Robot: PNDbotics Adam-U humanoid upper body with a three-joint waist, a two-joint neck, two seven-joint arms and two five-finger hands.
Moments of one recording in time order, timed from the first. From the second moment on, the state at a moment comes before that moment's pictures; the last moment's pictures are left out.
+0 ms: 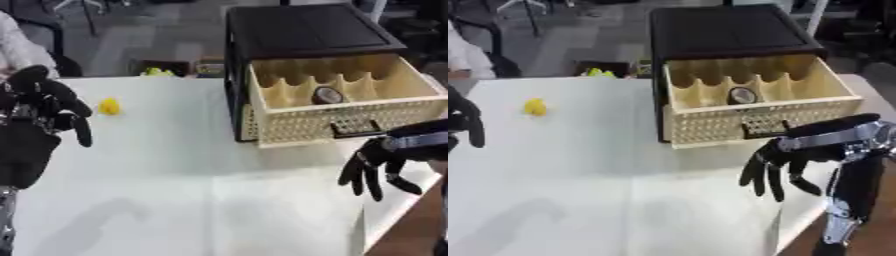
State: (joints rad) left arm -0.21 0.24 0.11 -1.98 0.65 -0.14 -0.74; right arm -0.57 -1.02 0.44 -1.92 -0.21 0.22 0.90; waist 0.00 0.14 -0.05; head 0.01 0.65
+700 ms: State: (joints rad) left arm -0.21 0.22 0.11 -1.98 0.61 -0.15 -0.77; right arm -0.62 -0.98 0.47 -1.81 -0.15 0.21 0.90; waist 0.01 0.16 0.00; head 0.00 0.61
